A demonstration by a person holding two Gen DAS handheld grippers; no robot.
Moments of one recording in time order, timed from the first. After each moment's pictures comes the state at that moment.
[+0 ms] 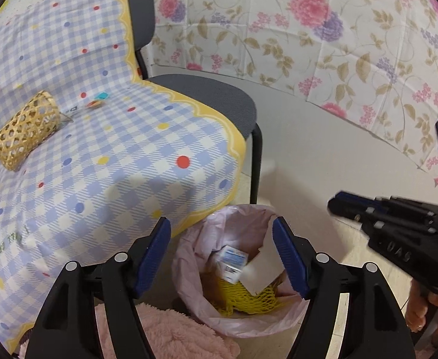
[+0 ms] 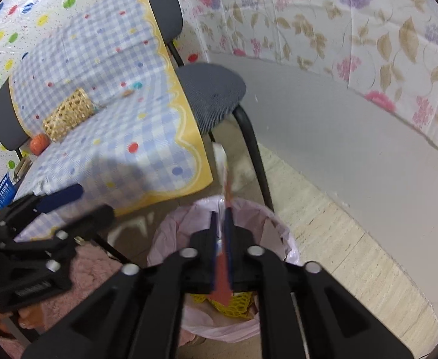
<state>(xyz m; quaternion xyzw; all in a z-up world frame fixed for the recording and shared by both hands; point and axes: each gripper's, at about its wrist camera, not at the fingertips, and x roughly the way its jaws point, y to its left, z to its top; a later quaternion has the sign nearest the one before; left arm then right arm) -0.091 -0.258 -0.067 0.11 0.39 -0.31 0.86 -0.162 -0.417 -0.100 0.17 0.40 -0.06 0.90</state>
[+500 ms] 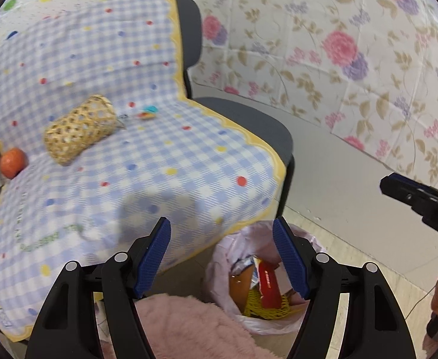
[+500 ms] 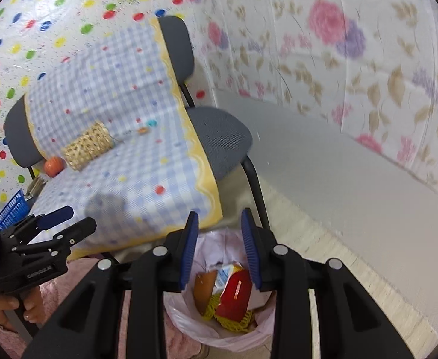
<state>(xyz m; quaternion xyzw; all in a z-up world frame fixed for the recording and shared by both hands) -0.092 -0.194 -0.030 0.07 0.36 -0.26 0.89 -0.188 -0.400 -0.023 0.14 0.31 -0.07 0.94</state>
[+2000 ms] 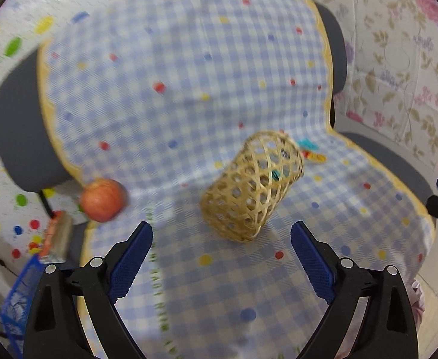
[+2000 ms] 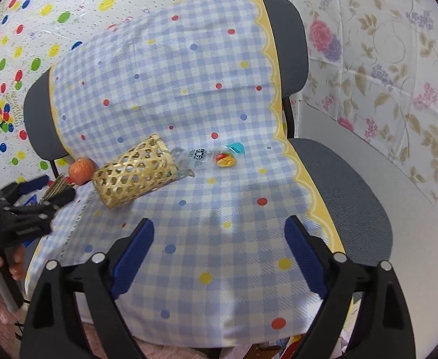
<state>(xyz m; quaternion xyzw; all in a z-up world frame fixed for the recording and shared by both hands) 0.109 -0.056 -0.004 0.09 0.37 -0.10 0.92 0.042 -0.305 0.001 0.09 0.34 0.05 0.93</state>
